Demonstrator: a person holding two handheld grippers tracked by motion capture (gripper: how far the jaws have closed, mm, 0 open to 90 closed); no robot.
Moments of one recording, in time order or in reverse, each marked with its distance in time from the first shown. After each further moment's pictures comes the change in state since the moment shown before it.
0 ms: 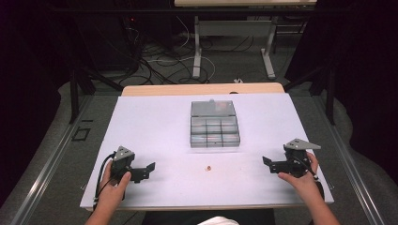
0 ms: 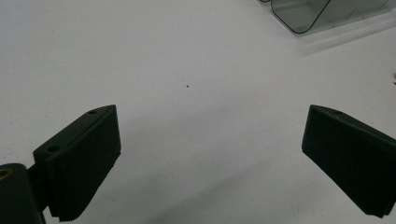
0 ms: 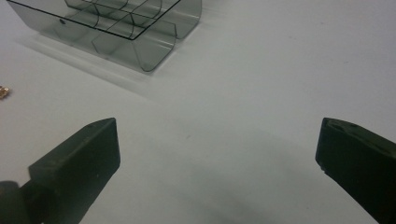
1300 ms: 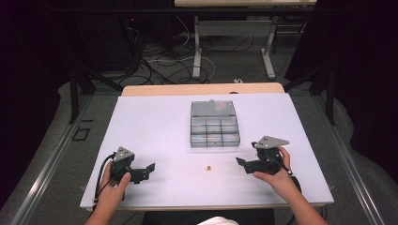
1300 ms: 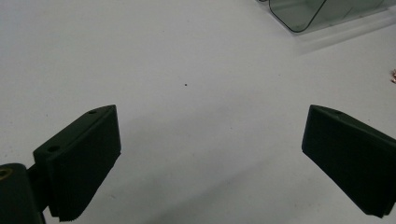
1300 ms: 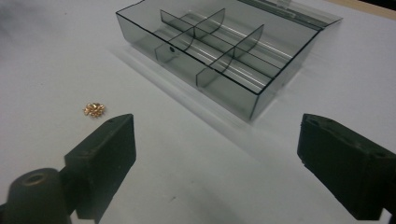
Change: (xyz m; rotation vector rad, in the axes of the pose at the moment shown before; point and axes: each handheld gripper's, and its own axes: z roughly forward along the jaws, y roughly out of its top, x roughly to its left) left arm -0.001 -0.001 -0.003 0.004 -0.007 0.007; right arm 0.065 0.033 0.032 0.013 0.176 -0.175
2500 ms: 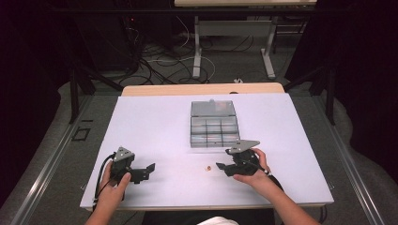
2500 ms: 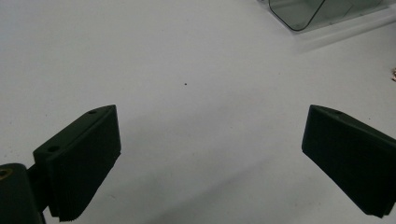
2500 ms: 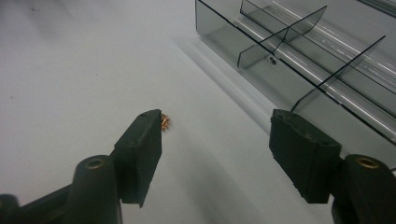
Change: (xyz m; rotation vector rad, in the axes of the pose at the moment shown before) left arm -0.001 -0.001 0.002 -0.013 0.015 0.006; right arm 0.041 0.014 0.047 0.071 0.141 -0.117
